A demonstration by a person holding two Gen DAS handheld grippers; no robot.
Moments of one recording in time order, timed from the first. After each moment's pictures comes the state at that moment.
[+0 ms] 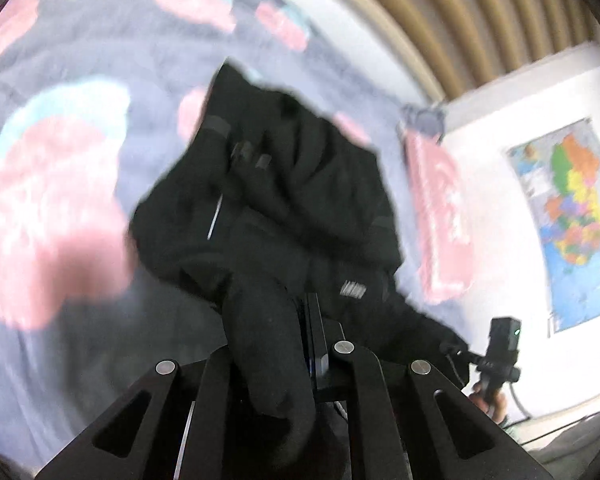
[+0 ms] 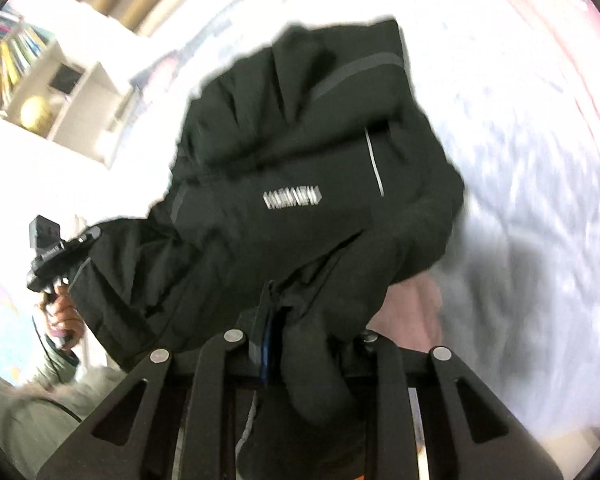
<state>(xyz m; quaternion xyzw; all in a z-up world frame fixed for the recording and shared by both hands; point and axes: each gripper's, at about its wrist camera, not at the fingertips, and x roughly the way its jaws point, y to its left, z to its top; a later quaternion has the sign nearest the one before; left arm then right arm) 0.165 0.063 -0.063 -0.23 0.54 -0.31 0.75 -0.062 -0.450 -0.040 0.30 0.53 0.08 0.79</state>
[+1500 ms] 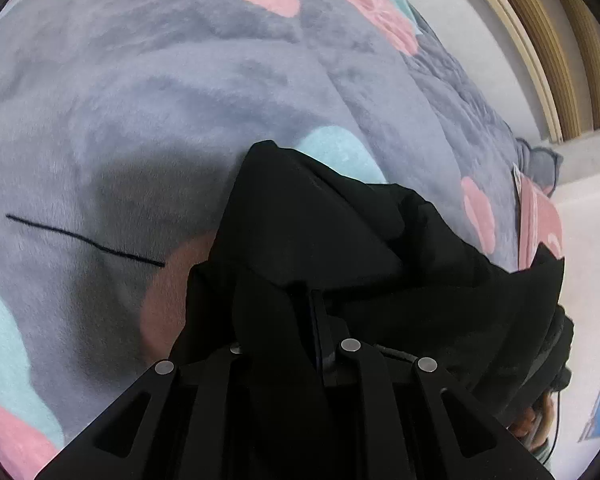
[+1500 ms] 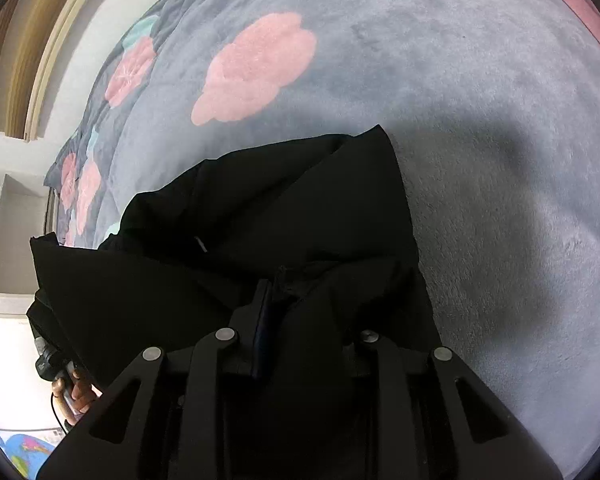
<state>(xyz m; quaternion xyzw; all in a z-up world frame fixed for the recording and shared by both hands) 0.450 -0.049 -0.193 -0.17 0.62 -0.18 0.74 0.264 -0.571 -0.159 0.37 0.57 -0.03 0.73</state>
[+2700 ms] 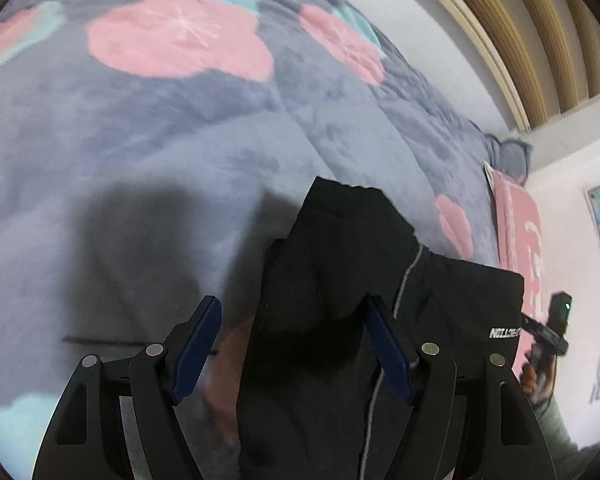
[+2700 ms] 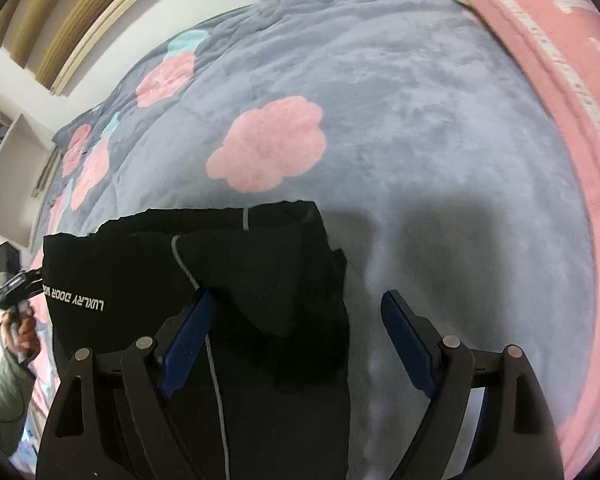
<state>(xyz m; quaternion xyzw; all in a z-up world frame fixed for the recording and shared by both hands) 0.500 -0.010 -0.169 -0.15 0.59 -0.25 0.75 0.277 -0.606 -0.106 0.23 0.53 0.00 0.81</state>
